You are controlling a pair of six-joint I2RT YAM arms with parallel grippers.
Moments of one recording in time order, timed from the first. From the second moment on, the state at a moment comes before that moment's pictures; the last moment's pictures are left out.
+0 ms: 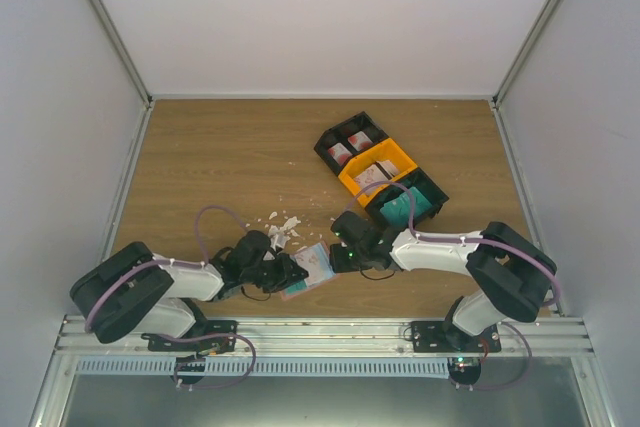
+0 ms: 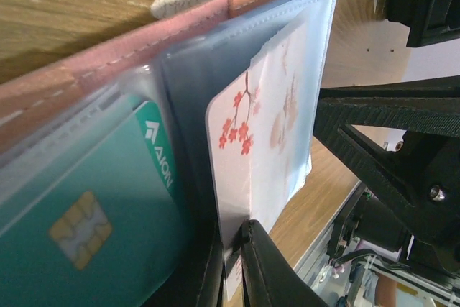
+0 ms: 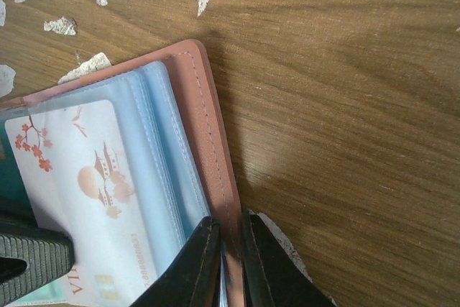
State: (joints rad) left arm -0.76 1.35 0.18 0.45 0.45 -1.19; right arm 0.94 1.54 0.68 -0.22 -0.10 0.78
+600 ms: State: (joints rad) left arm -0.84 1.37 0.31 0.32 0.43 -1.12; right arm 0.94 1.52 0.67 -0.22 -0.09 0.79
